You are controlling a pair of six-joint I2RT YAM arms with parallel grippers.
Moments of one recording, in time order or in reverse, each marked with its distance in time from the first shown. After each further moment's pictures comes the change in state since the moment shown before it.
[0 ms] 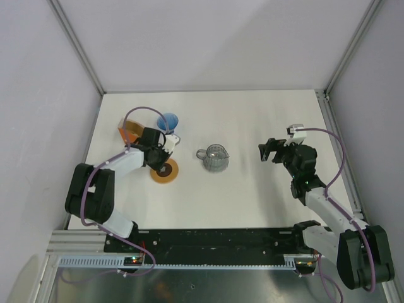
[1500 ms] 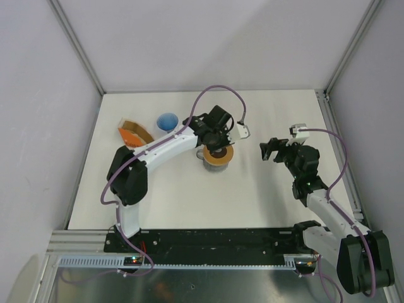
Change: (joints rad) left arm -0.528 0.353 0.805 -0.344 -0.061 0.156; right arm -0.012 -0.042 0.000 -0.008 -0.011 0.008
